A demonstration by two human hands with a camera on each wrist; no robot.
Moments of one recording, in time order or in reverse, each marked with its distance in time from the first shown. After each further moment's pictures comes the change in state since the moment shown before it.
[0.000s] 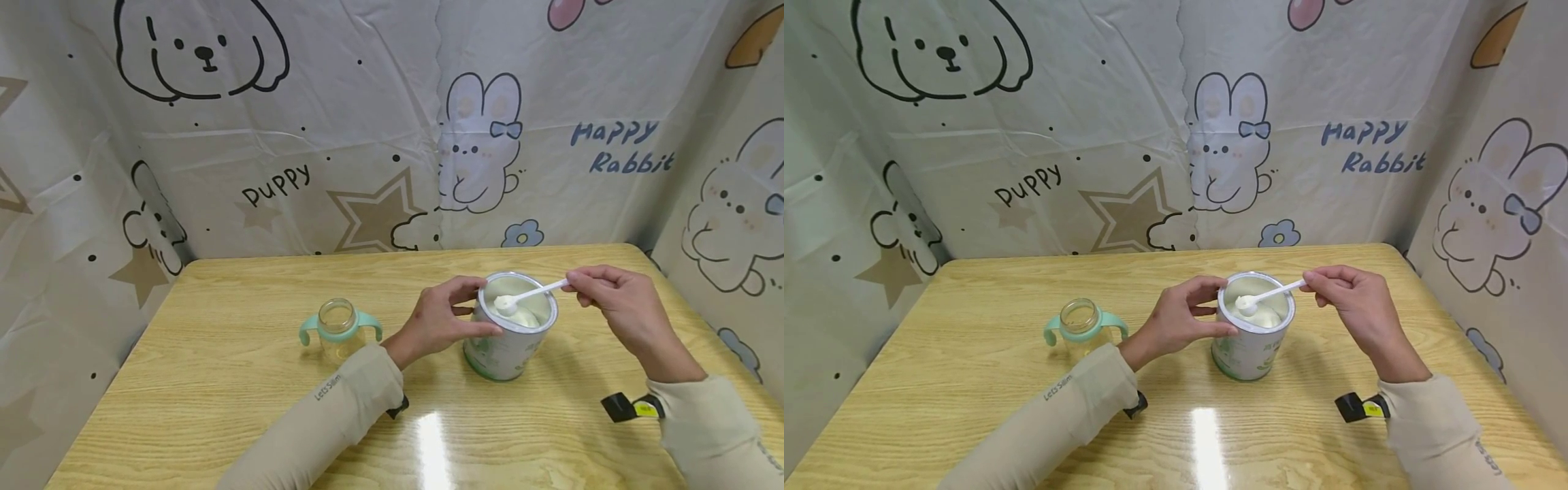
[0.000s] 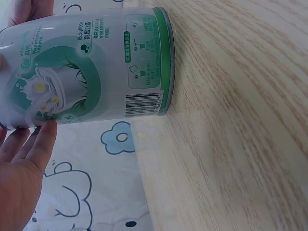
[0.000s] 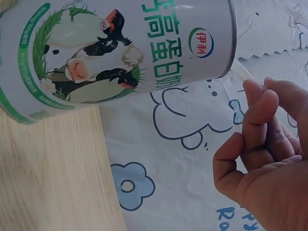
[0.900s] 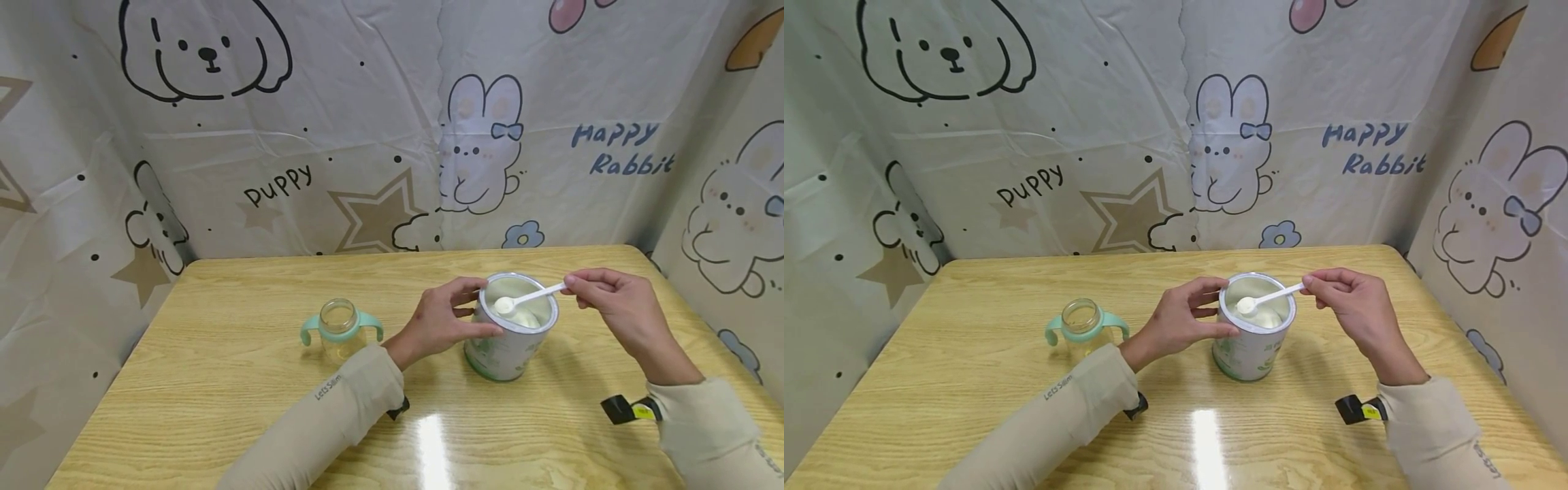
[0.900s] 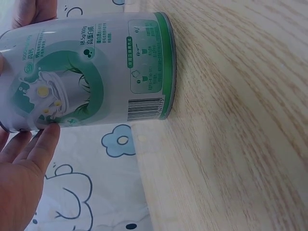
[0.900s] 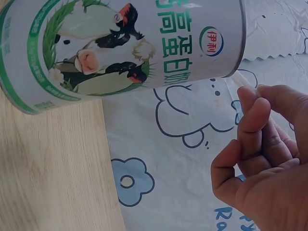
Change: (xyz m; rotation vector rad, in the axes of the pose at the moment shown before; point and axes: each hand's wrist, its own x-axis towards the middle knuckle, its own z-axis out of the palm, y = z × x) left_hand -0.002 0.002 0.000 -0.005 -0.017 0.004; right_hand -0.002 -0.002 0.003 -0.037 0.010 0.015
